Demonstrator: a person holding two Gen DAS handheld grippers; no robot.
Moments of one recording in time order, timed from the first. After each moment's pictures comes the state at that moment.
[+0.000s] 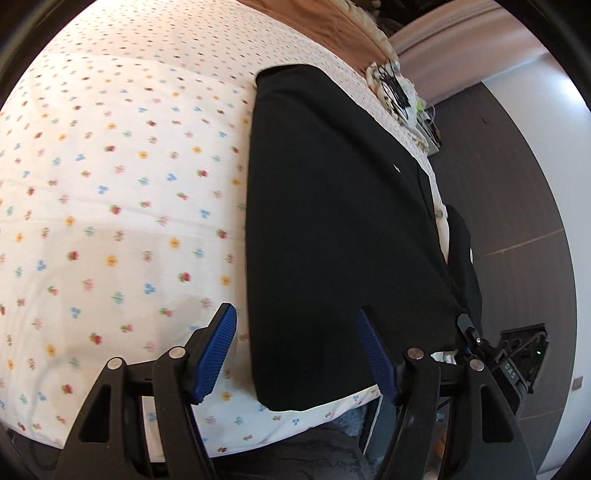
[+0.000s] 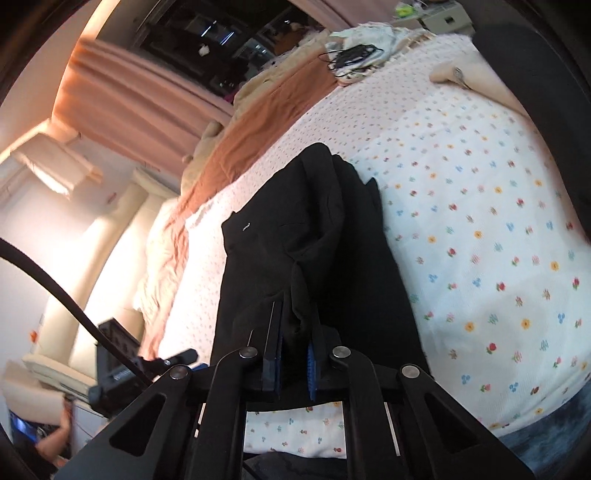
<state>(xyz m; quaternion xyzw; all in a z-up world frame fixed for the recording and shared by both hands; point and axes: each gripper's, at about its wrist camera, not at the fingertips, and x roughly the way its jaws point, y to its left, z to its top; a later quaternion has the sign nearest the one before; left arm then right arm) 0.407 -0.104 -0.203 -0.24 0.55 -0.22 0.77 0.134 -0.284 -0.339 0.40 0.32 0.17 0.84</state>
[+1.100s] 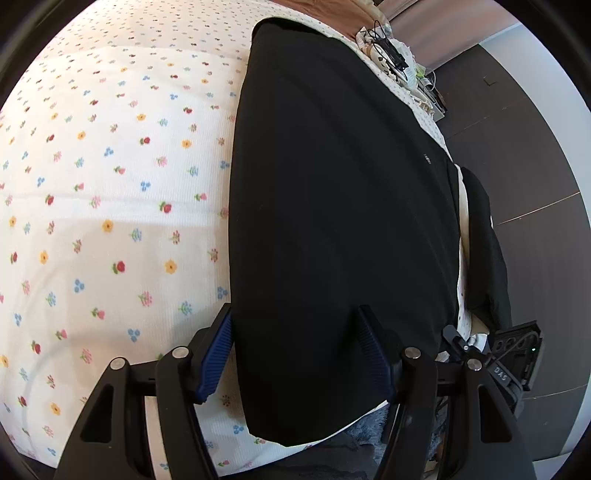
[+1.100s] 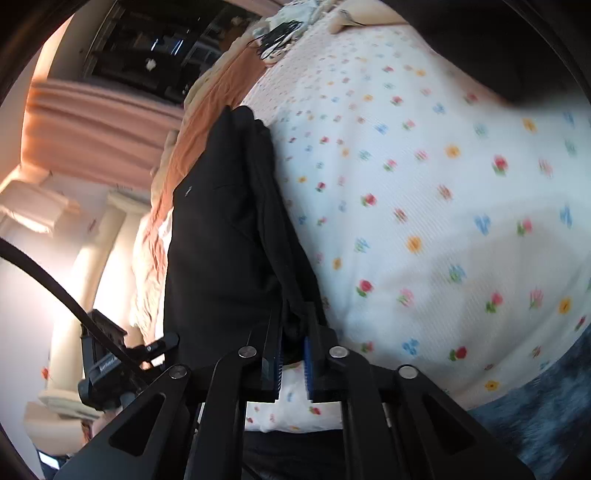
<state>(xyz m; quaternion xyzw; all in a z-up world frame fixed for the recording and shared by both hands) 0.414 -0.155 -0.227 -0.18 0.57 -0.22 0.77 0.165 -0.337 -0.401 0.43 0.37 0.14 0.81</state>
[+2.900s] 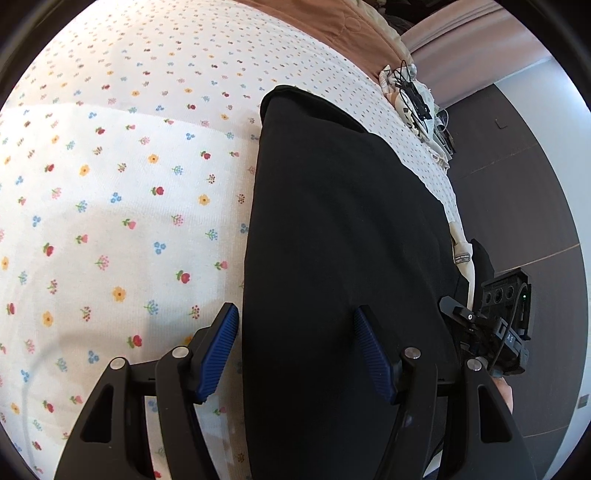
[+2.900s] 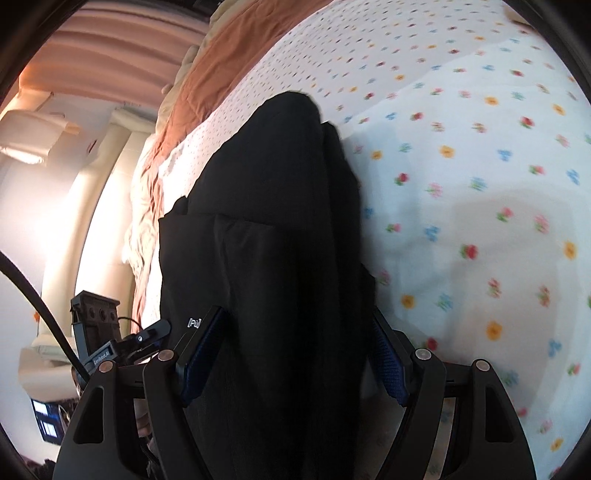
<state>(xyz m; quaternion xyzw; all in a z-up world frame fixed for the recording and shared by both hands) 0.554 -0.143 -0.233 -0.24 0.55 -0.21 0.77 0.422 -0.301 -0.337 0.33 0.48 0.25 0.77</state>
